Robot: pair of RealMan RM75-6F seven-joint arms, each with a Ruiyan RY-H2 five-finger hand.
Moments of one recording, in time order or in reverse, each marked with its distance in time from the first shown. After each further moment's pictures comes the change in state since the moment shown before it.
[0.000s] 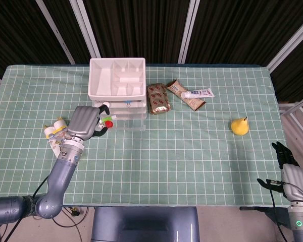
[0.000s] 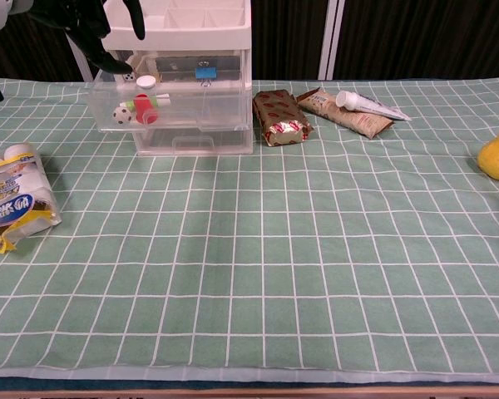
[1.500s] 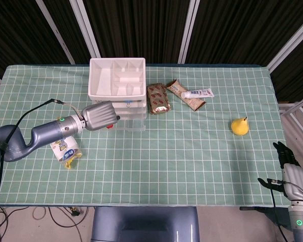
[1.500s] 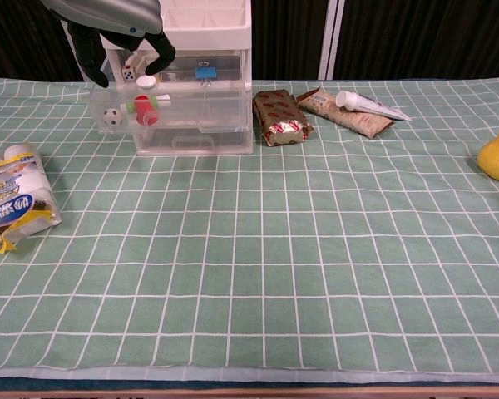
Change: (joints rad) left arm -0.342 0.198 0.393 0.664 1.246 -0.469 -0.728; right arm 0.002 -0.002 0.007 0.000 0.022 -0.011 0.005
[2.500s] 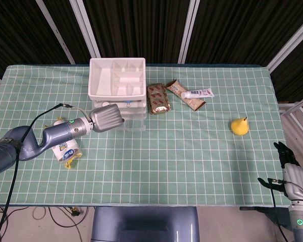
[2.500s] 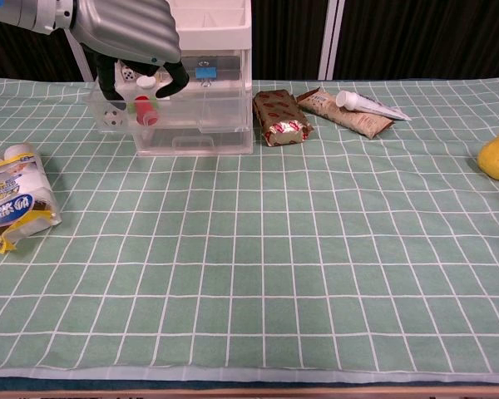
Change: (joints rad) left arm -0.035 -0.107 0.047 0.078 -0.045 -0.018 0.003; right arm 0.000 0.006 0.006 -0.010 0.017 -0.011 0.021
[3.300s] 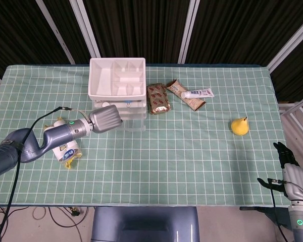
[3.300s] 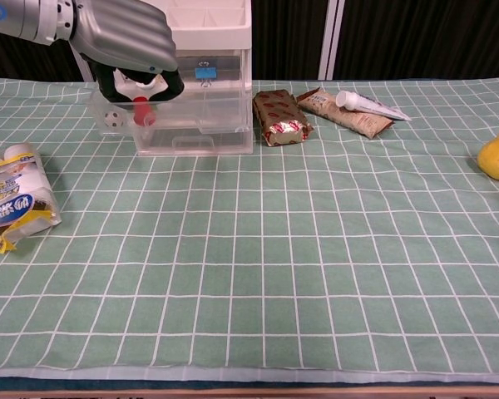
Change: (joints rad) left arm 0.009 -0.012 0.008 -0.007 -0.058 -0.013 0.035; right arm 0.000 0.003 0.000 -0.006 0.001 -0.004 0.010
